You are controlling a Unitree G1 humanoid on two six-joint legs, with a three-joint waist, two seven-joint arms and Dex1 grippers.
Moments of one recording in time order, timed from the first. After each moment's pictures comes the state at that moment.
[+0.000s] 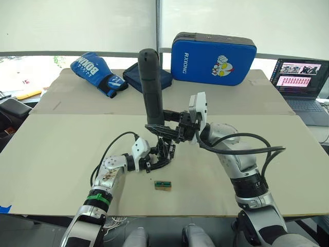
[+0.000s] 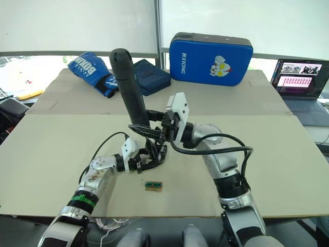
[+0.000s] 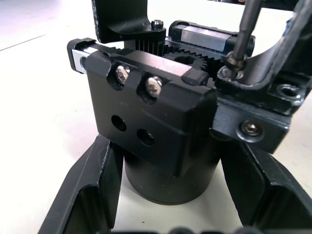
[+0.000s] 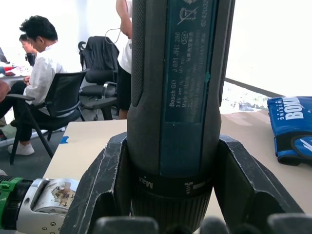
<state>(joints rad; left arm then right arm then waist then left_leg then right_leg) -0.49 0.28 -0.12 0.52 -0.19 -0.11 -1.08 -0.68 -0.25 0.15 -0.07 0.45 0.34 0.92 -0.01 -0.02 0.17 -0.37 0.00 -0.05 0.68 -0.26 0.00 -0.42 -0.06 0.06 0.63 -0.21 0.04</state>
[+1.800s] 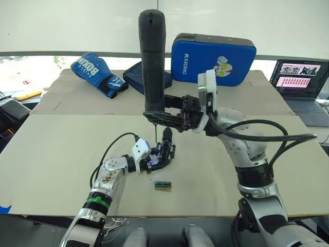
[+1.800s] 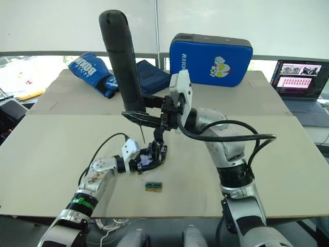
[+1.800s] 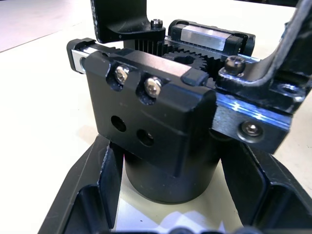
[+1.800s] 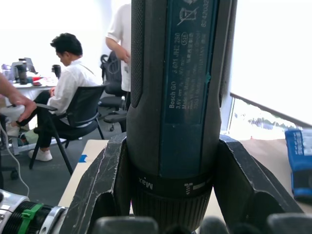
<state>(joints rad) -0.46 0.29 -0.14 0.46 -0.18 -0.09 -1.02 -0.80 -0.27 0.08 -0.12 0.57 0.45 0.97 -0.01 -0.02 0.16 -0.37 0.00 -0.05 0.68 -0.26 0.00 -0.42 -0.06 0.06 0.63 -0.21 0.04</state>
